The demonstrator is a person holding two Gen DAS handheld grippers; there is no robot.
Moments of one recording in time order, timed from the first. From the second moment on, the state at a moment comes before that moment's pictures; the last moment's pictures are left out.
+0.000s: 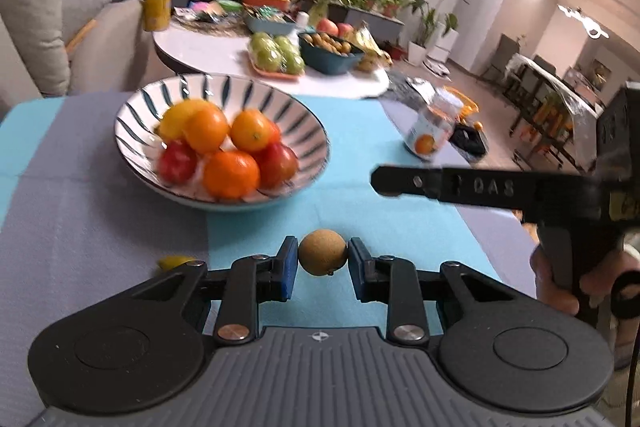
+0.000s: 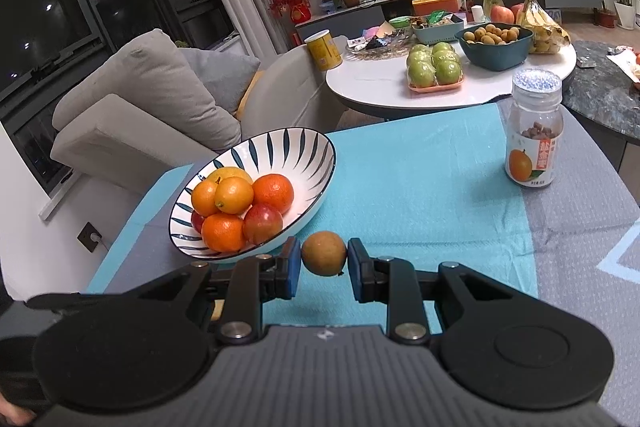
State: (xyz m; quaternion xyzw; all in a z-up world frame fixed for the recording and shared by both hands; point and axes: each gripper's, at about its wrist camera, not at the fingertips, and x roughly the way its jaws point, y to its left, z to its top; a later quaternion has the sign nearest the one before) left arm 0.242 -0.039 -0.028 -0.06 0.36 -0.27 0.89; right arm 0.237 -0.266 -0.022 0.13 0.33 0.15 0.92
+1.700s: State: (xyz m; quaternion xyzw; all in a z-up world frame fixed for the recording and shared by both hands) left arm 0.284 0.018 0.010 -0.11 0.29 -0.18 0.93; right arm 0.261 -0.237 0.001 0.10 0.30 0.16 0.93
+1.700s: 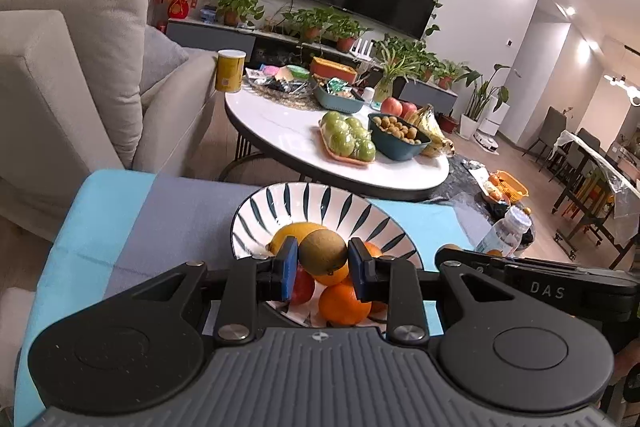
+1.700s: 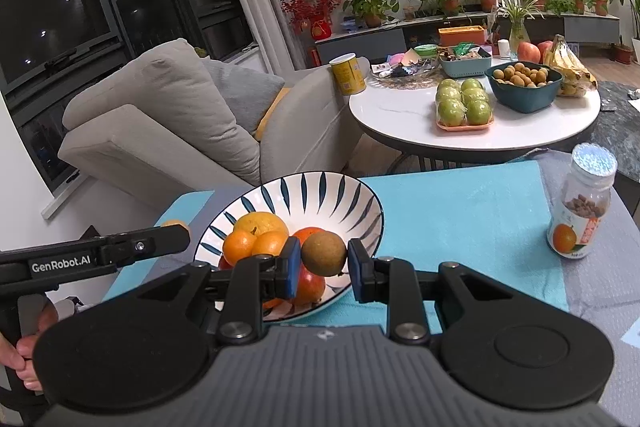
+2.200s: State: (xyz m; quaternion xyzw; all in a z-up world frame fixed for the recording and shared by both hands) left arm 0.308 0.015 0.002 -0.08 0.29 -0.18 0.94; right arm 0.272 -0.232 0.003 0.10 0.30 0.16 0.93
